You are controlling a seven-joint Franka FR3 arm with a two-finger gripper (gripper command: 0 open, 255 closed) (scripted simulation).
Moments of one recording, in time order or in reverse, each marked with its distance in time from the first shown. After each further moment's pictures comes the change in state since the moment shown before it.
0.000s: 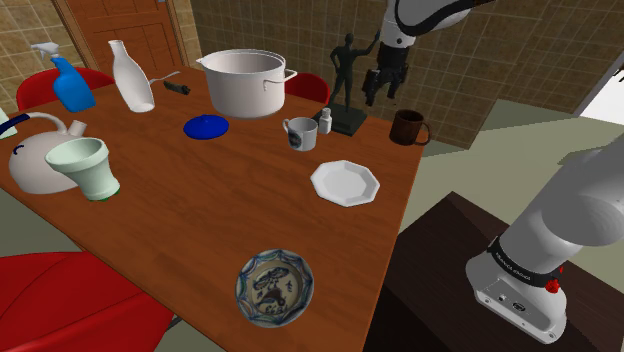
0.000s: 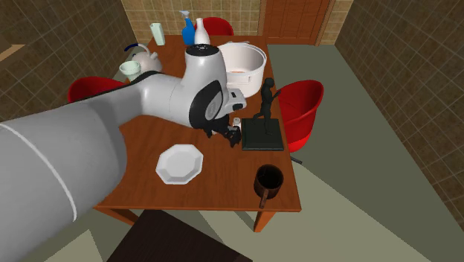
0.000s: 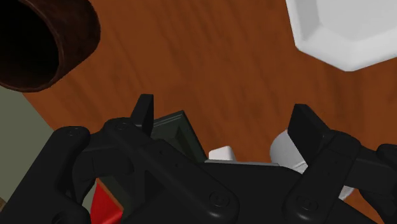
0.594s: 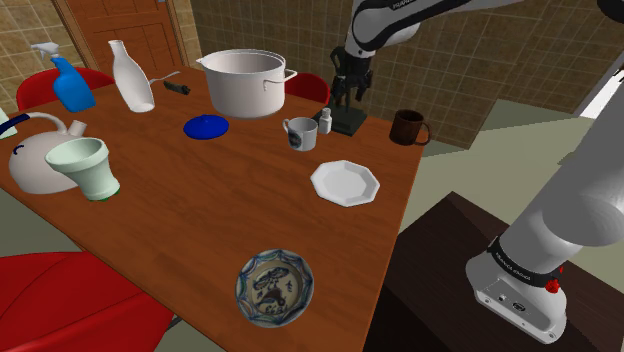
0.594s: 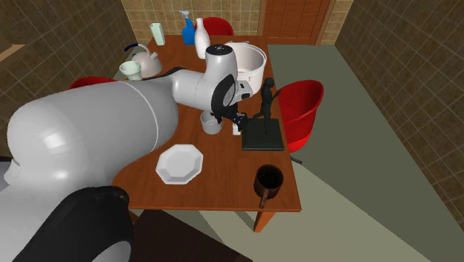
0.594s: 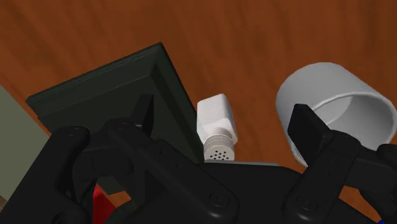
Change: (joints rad) arm 0.011 0.329 0.009 0.253 0.024 0.121 0.013
